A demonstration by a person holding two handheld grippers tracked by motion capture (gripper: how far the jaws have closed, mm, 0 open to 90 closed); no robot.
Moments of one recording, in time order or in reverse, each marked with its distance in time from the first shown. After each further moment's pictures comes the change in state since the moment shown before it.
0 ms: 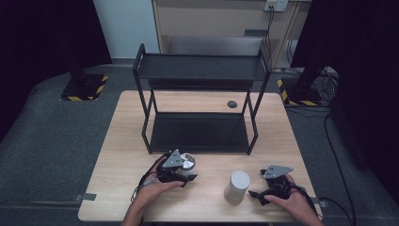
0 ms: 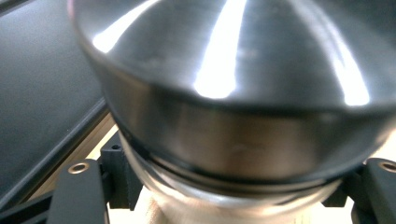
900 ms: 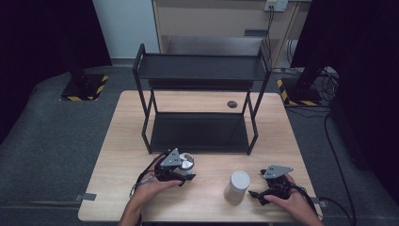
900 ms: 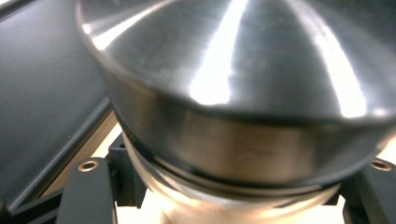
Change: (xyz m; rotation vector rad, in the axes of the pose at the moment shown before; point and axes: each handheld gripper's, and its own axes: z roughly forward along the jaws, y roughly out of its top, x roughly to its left) left arm 0.007 0.012 -0.010 0.025 -0.053 0.037; right arm 0.000 0.000 0.000 0.000 -0.001 0.002
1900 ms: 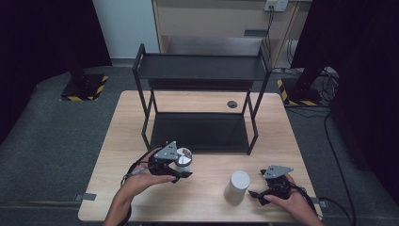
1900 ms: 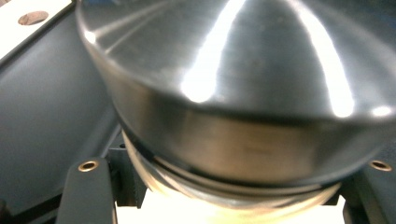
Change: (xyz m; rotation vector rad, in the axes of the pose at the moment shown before) left arm 0.014 0.061 -0.044 0.040 -0.089 0.083; right arm 0.000 0.000 0.000 -0.001 -0.001 0.001
